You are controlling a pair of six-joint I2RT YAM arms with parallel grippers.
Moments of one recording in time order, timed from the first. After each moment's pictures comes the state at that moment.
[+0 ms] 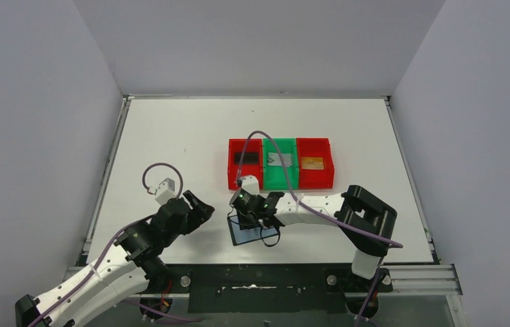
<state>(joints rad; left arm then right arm) -0.80 0.57 0.44 -0.58 -0.37 -1.21 1.12 1.76 1.05 -0.37 0.25 0.75</state>
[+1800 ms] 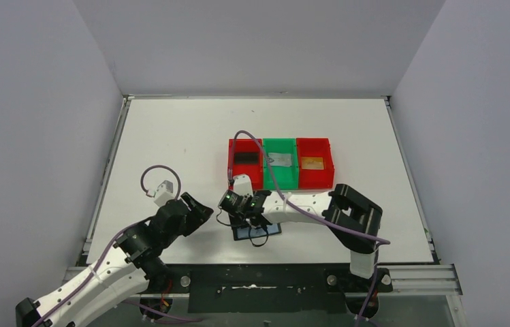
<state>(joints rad) -0.78 0.55 0.42 -0.58 -0.34 -1.25 1.16 1.87 1.20 -0.50 0.35 0.79</state>
